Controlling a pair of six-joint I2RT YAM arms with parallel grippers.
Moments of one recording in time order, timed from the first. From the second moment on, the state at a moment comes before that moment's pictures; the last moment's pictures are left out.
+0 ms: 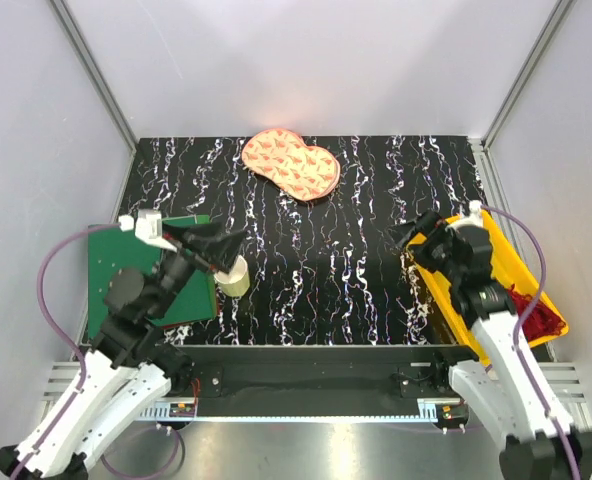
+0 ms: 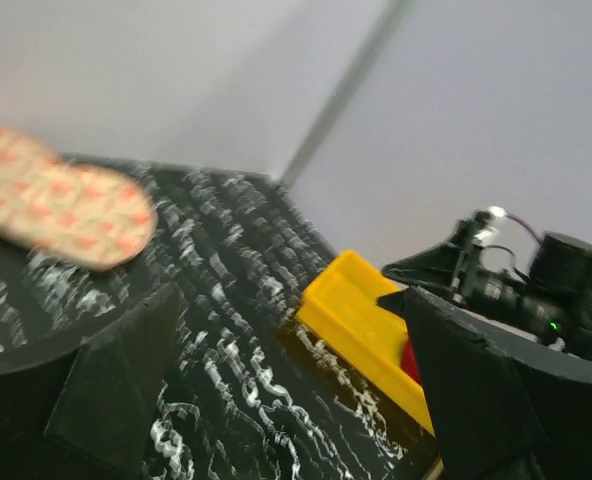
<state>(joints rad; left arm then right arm) -0.56 0.41 0.59 0.04 0.04 -0.57 0.16 0.71 0.61 -0.26 -0.17 0.84</state>
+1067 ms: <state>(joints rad) -0.56 0.46 0.73 -0.48 -0.11 -0.60 0.24 2.41 1.81 0.17 -0.26 0.76</state>
